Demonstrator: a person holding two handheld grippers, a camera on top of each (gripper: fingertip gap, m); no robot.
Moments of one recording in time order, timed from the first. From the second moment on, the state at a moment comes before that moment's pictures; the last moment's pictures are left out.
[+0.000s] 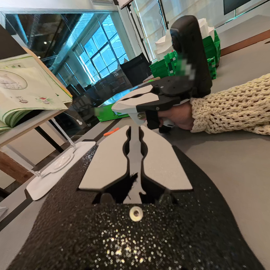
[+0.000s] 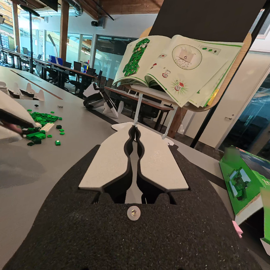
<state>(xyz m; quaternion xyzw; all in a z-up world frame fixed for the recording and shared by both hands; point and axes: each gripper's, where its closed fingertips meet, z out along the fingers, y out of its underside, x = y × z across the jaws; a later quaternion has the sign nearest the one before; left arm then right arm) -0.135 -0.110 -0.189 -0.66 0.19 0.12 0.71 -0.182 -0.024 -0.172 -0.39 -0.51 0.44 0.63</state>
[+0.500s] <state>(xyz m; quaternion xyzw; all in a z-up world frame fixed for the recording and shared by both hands) -0.120 -0.109 -0.194 -0.67 0.22 0.09 0.71 -0.182 -0.022 -0.172 -0.40 -0.50 0.45 0.63</state>
